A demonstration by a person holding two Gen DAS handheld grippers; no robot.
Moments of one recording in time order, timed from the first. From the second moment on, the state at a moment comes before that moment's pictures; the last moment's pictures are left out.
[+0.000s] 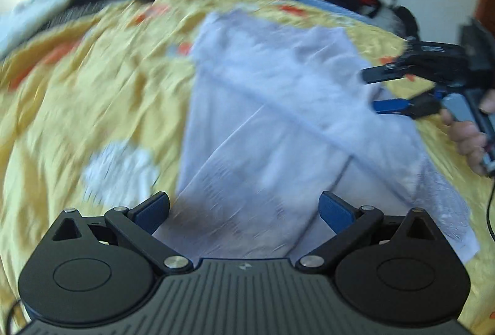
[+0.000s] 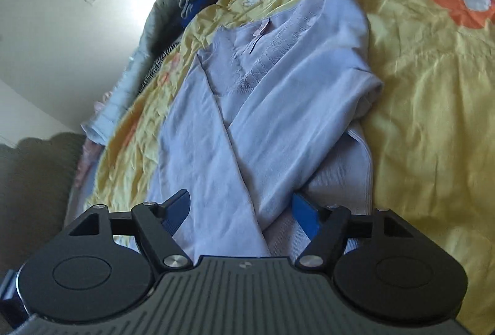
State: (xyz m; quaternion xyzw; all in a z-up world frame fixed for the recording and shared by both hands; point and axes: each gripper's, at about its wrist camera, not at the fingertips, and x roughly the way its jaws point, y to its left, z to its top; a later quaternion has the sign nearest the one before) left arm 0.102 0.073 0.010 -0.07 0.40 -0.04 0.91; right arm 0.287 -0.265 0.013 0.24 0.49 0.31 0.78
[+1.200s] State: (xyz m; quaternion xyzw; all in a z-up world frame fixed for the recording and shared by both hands) left arm 0.069 0.152 -0.002 -0.38 0.43 -0.10 0.81; right arm 0.117 -0.360 0.028 0.24 0.52 0.25 0.78
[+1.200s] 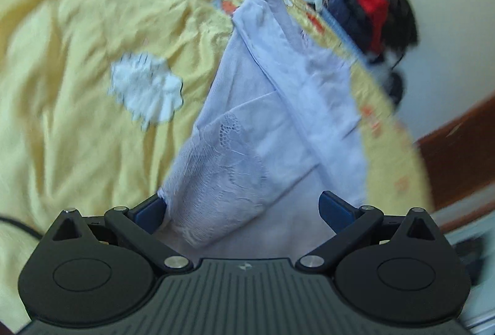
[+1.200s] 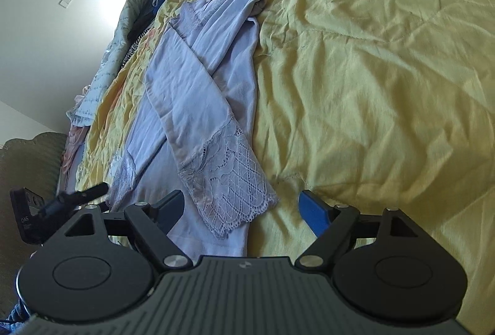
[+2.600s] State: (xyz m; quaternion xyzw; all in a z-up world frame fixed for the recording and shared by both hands) left arm 0.098 0.193 -0.044 -0.44 0.52 -0.20 0.70; right arm 0.140 -0.363 -0.010 0.43 0.59 0.30 0.61
